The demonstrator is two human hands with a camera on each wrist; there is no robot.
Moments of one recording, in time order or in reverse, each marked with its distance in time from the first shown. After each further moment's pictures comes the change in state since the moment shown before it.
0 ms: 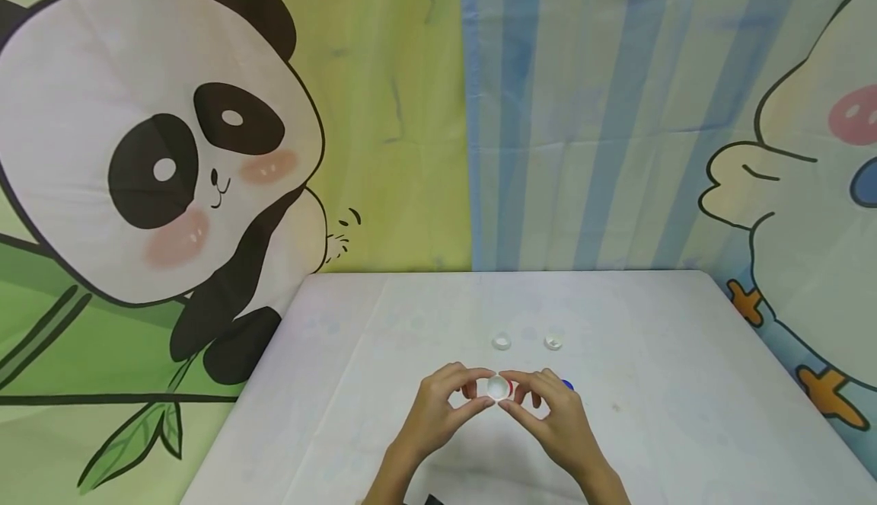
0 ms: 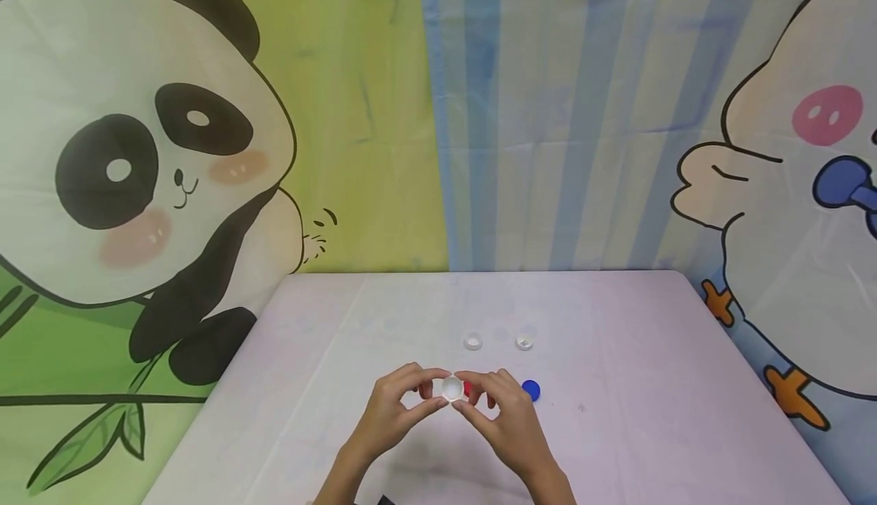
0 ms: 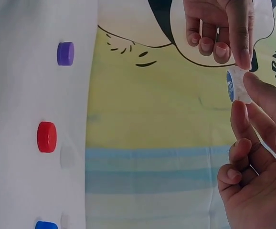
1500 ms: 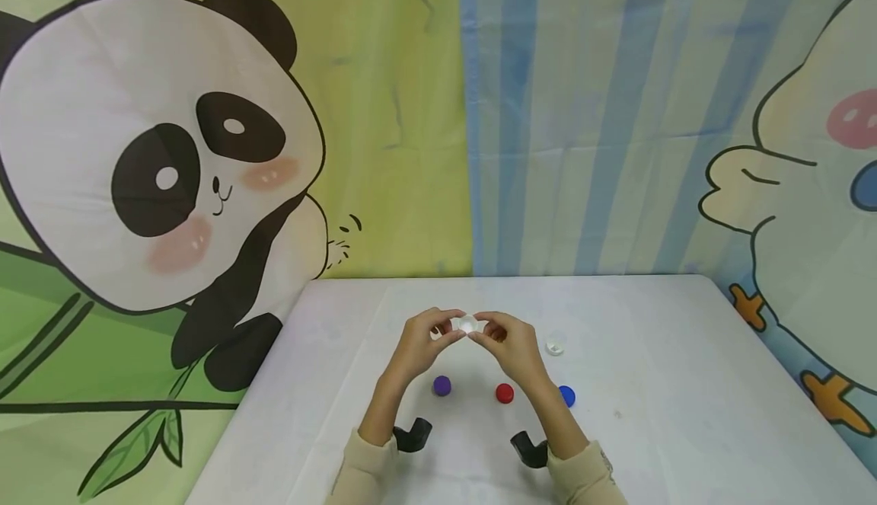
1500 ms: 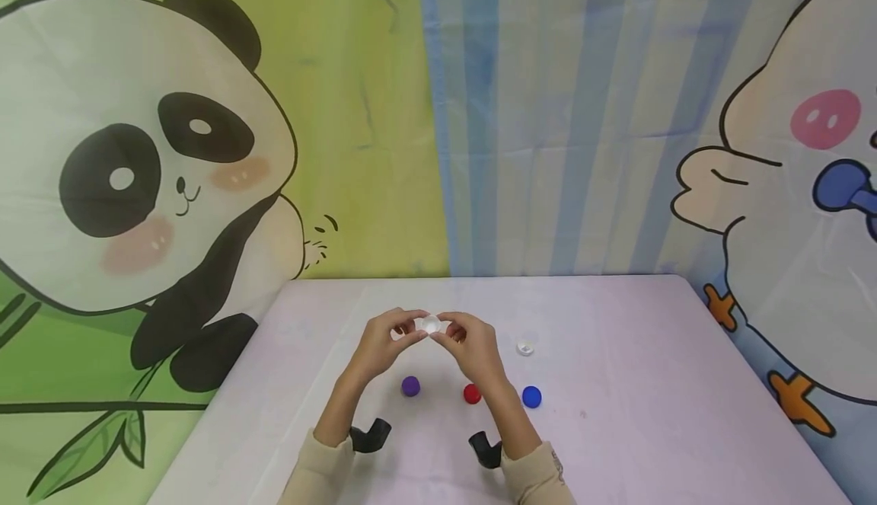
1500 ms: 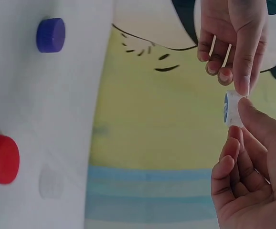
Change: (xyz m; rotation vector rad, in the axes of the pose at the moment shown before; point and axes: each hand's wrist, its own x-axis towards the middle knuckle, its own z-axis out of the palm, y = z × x) left_hand 0.044 -0.097 -0.018 0.096 -0.077 -0.262; right_hand 0.080 0.040 0.055 0.154 -0.072 0.355
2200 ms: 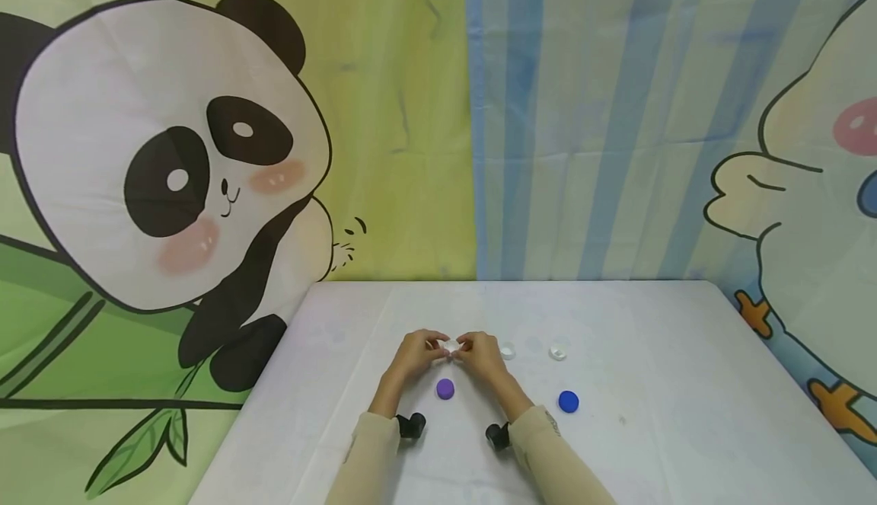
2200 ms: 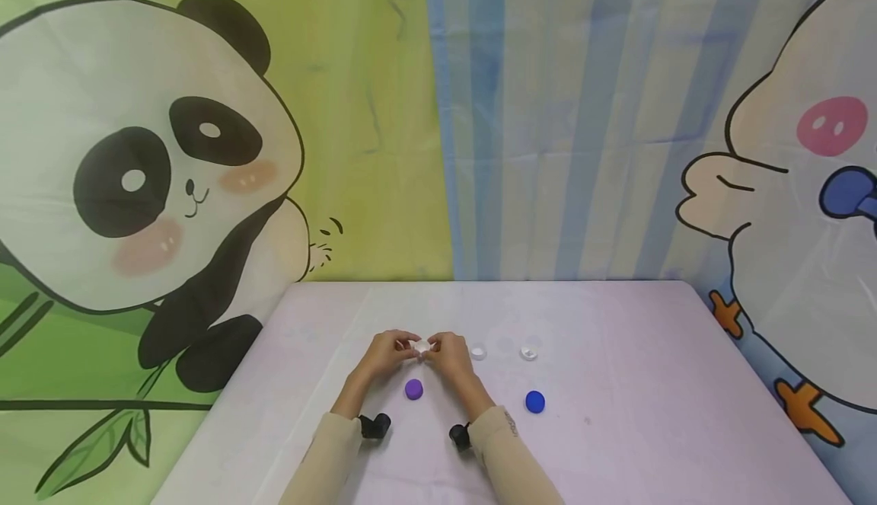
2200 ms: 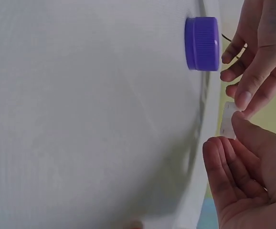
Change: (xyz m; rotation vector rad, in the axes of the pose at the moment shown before) left_hand -0.008 -0.107 0.030 0.117 -0.192 -0.270; right_hand 0.026 0.078 0.088 -0.159 -0.200 0.110
